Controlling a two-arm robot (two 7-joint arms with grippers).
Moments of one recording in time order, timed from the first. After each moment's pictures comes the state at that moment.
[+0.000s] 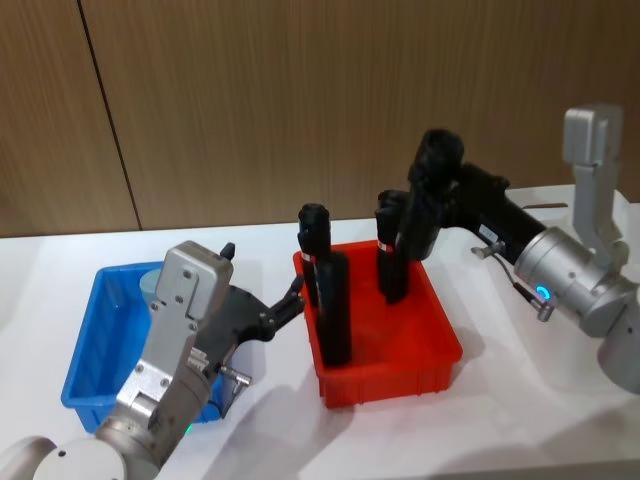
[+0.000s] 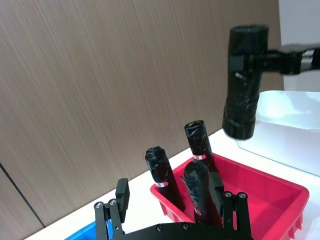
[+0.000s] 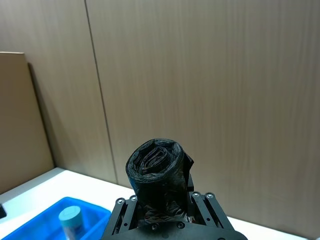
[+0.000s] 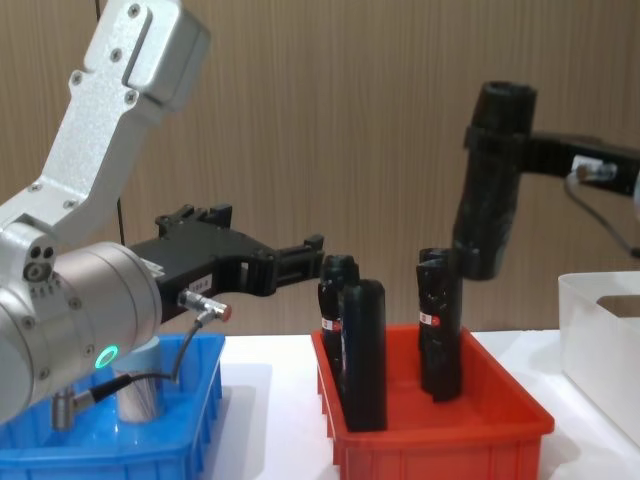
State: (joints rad) left arm -0.24 0.38 0.45 -1.63 -0.20 0.01 -0.01; right arm 0.46 0.21 -0.22 -1.33 0.39 0.03 0.40
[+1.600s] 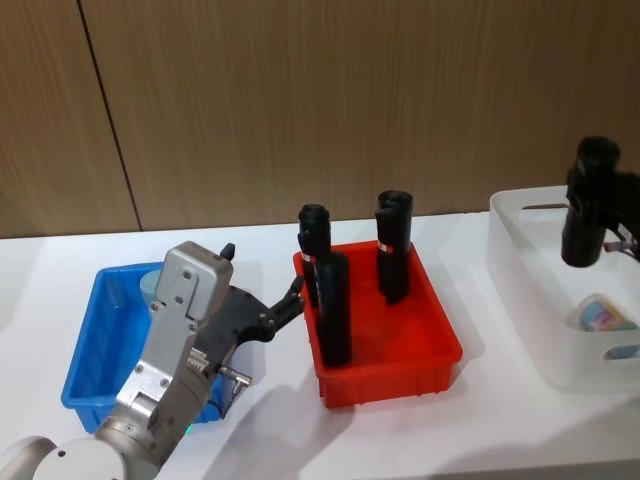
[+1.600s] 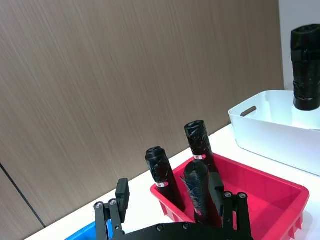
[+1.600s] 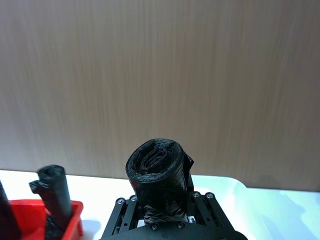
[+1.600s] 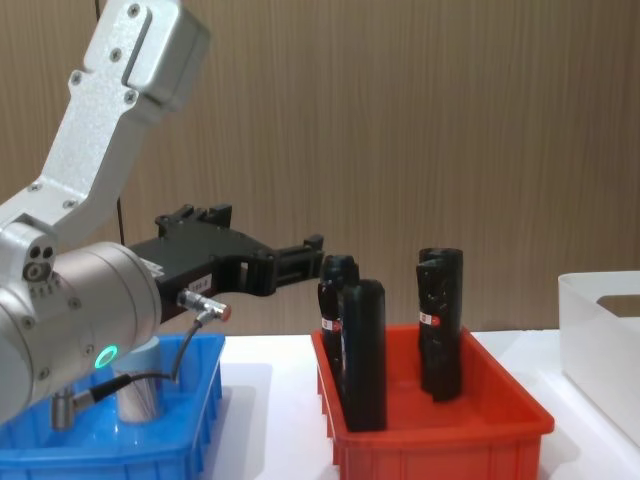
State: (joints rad) left arm -0.24 0.38 0.45 -1.63 -0.20 0.01 -0.01; right arm 0.40 0.34 -0.10 -1.38 0.30 0.15 0.11
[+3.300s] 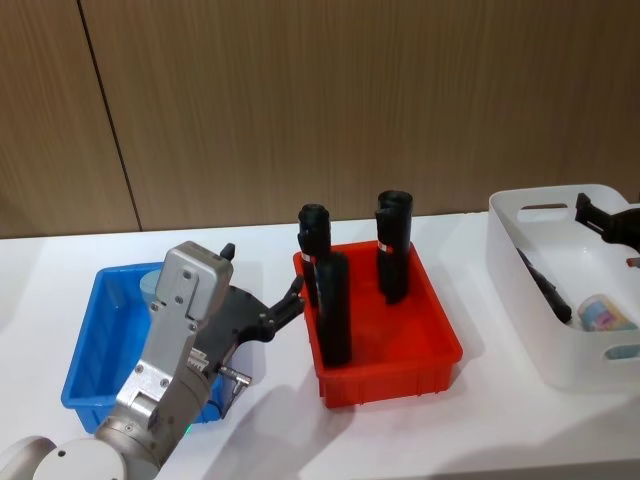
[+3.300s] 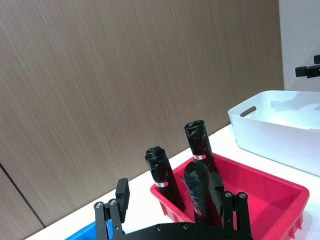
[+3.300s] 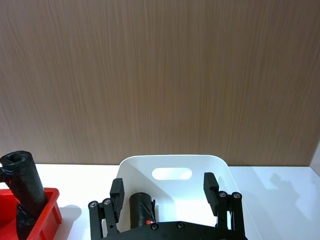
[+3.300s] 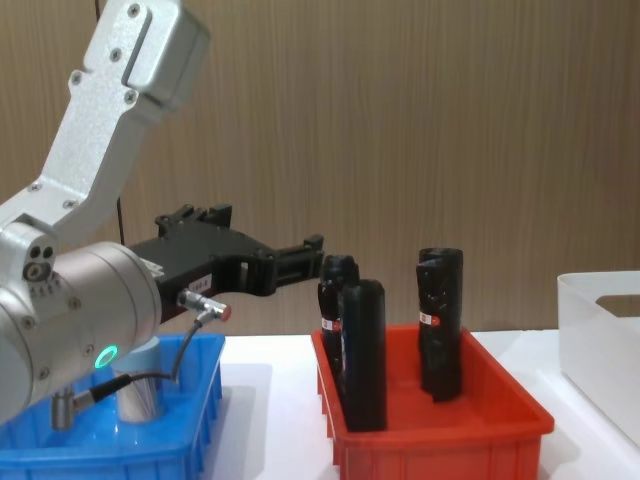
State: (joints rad) left arm -0.24 0.38 0.45 -1.63 -0.20 0.01 -0.01; right arm 0.42 0.35 -0.06 -1.25 0.33 0.13 0.14
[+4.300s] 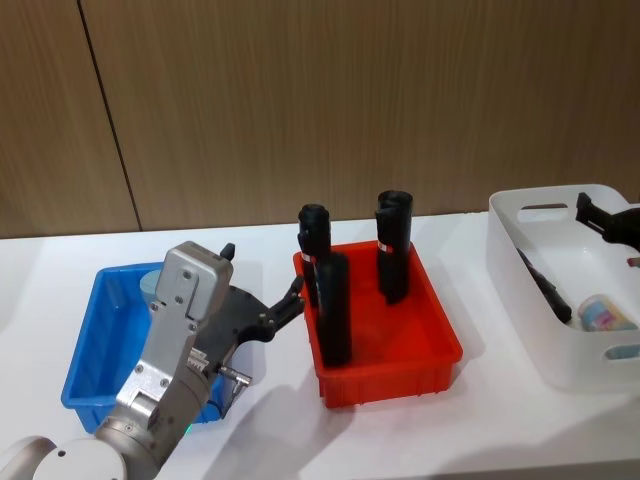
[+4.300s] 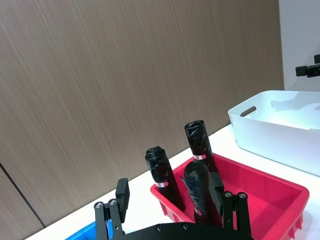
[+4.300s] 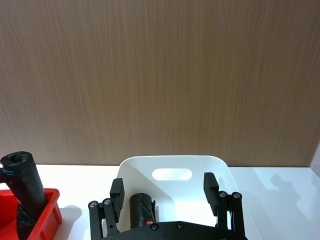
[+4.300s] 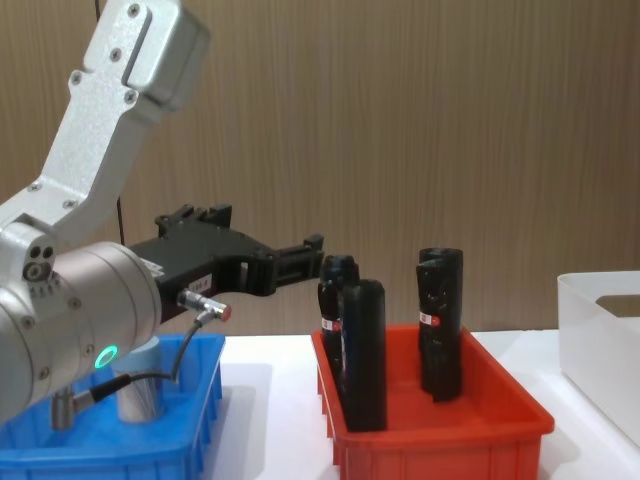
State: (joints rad) left arm -0.24 0.38 0.45 -1.63 -0.20 0.01 -0.01; right arm 0.42 0.35 -0.06 -1.26 0.33 0.13 0.14
